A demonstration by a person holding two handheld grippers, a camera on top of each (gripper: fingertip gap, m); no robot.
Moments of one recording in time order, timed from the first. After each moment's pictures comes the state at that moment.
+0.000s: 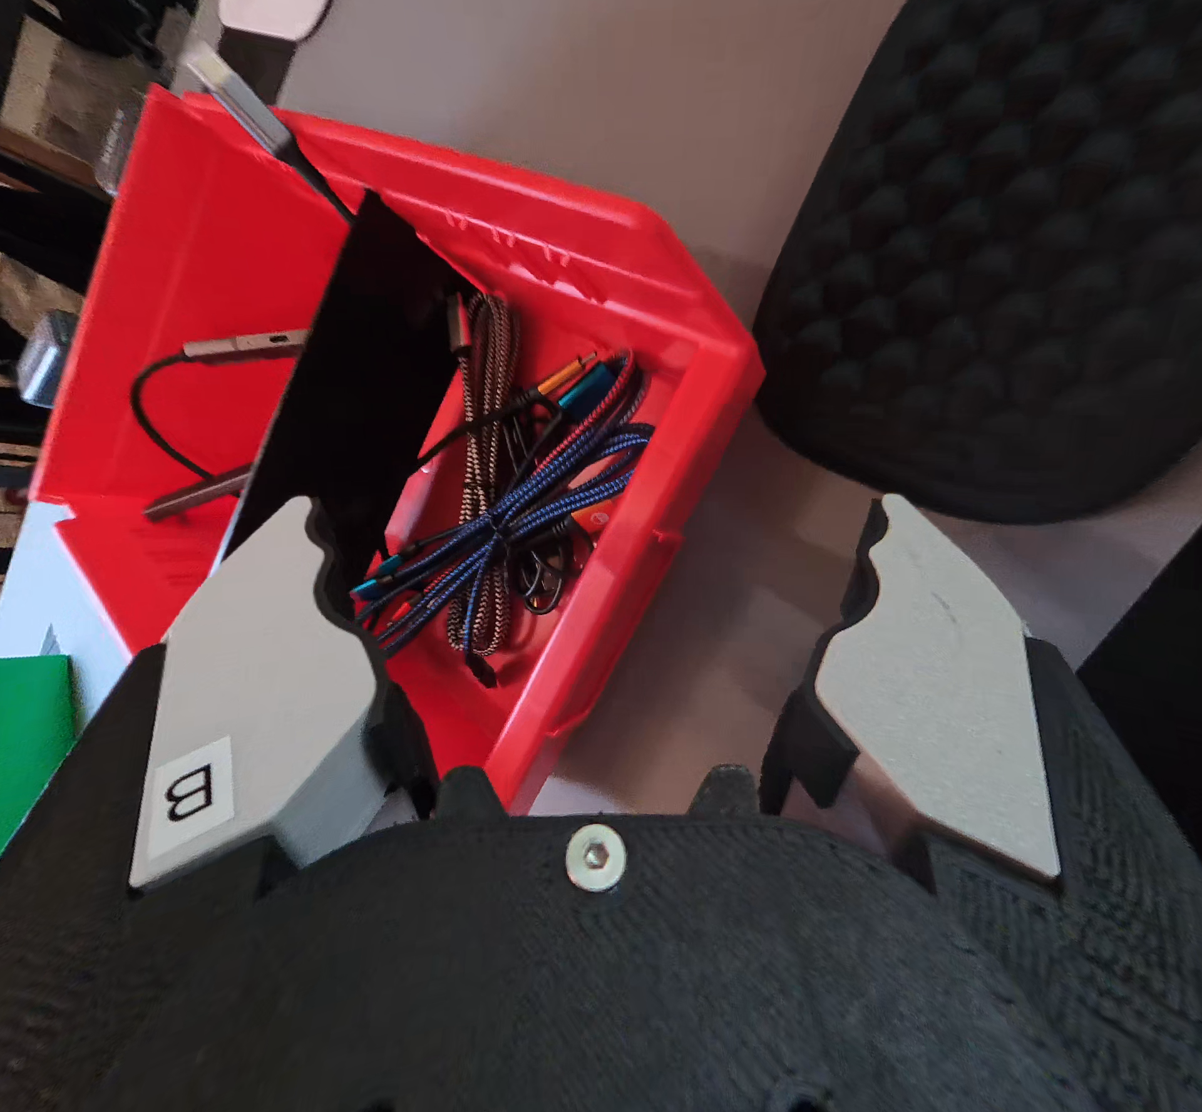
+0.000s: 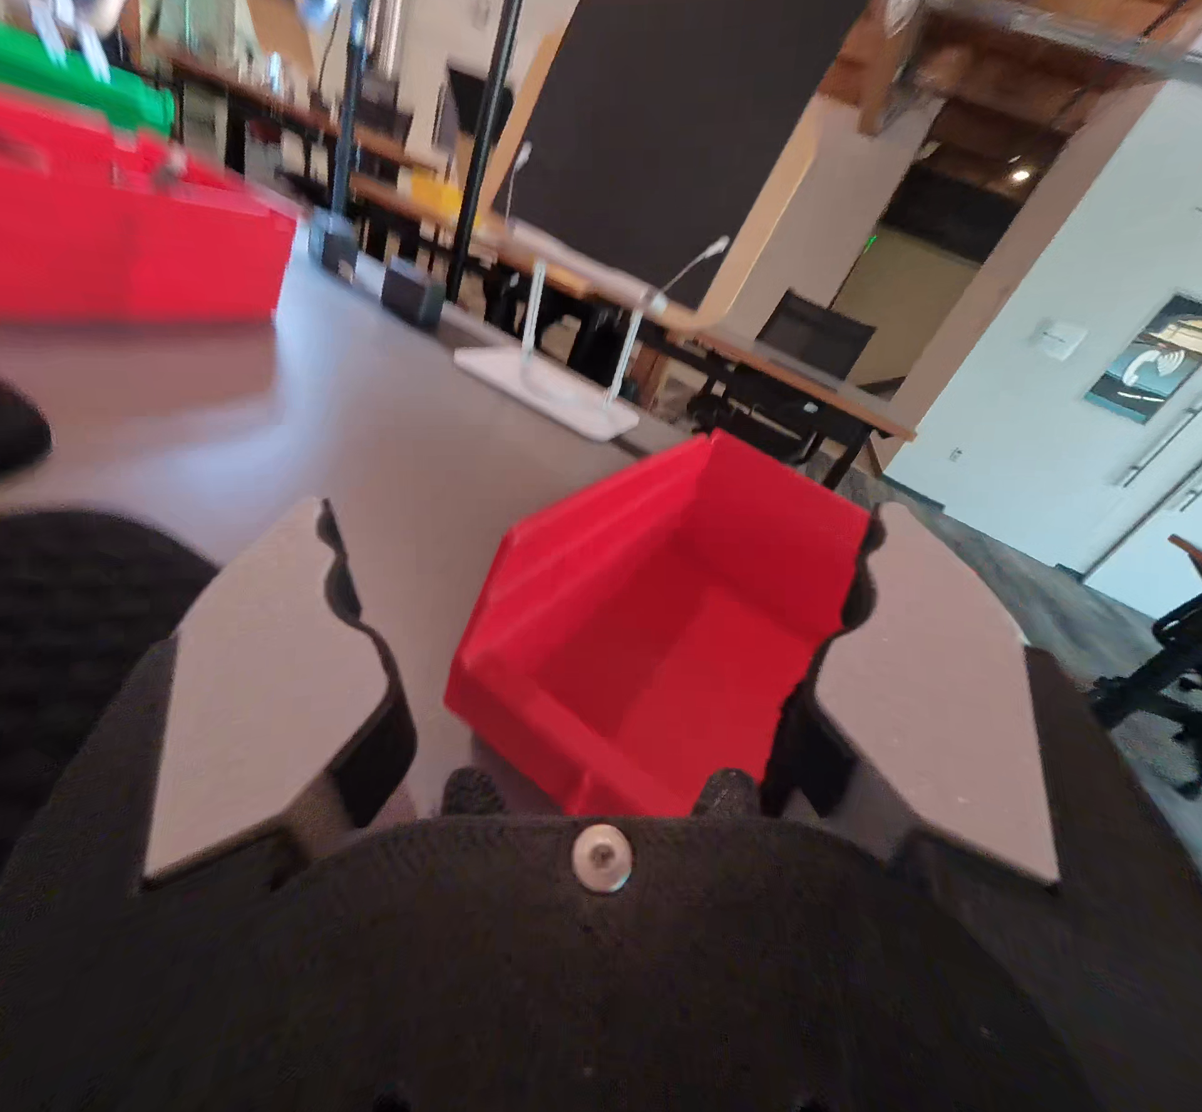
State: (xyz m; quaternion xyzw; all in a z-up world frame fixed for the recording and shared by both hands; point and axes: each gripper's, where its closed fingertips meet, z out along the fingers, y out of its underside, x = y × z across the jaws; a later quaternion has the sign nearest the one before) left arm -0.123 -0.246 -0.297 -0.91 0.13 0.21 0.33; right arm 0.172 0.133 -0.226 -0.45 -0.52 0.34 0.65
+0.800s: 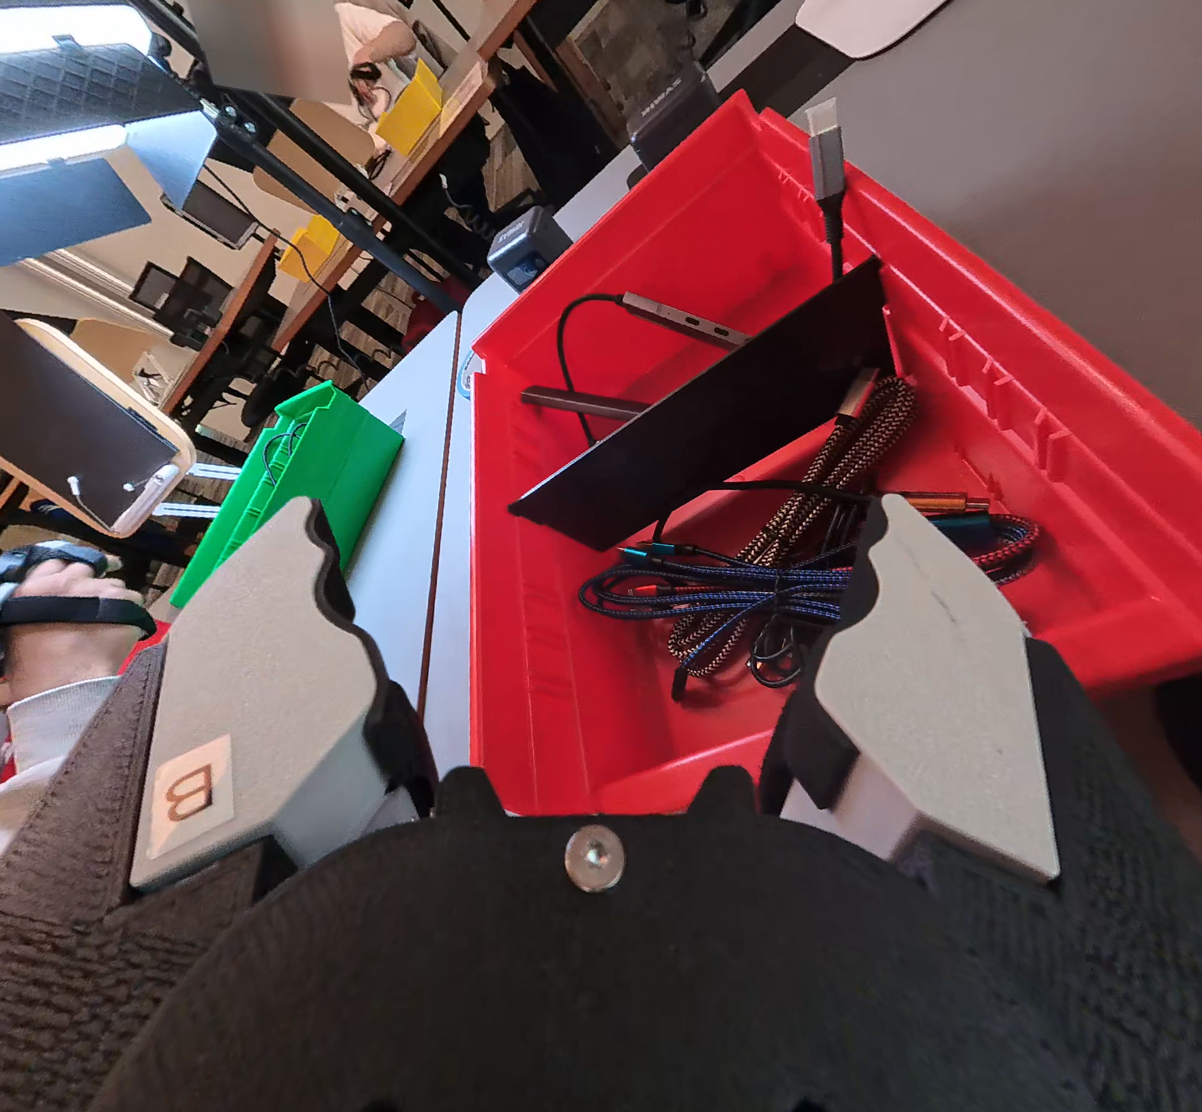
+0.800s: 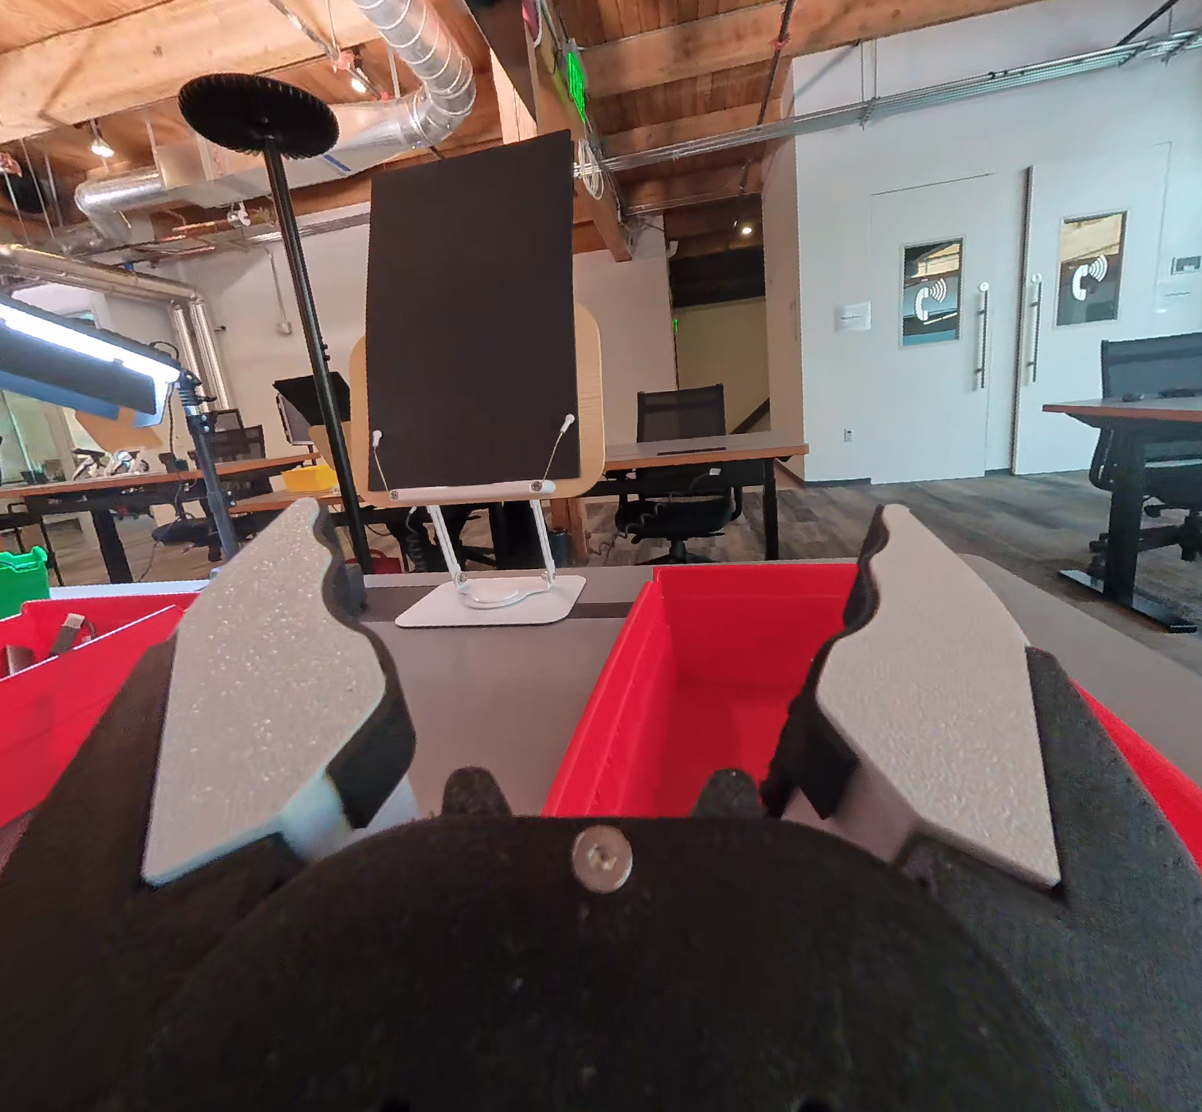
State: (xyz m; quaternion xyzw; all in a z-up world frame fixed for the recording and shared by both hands) left arm -0.201 -0.255 -0.224 -0.81 -0.12 0.44 0.37; right arm 0.172 0.147 -0.144 -0.51 -0.24 0.44 0.70
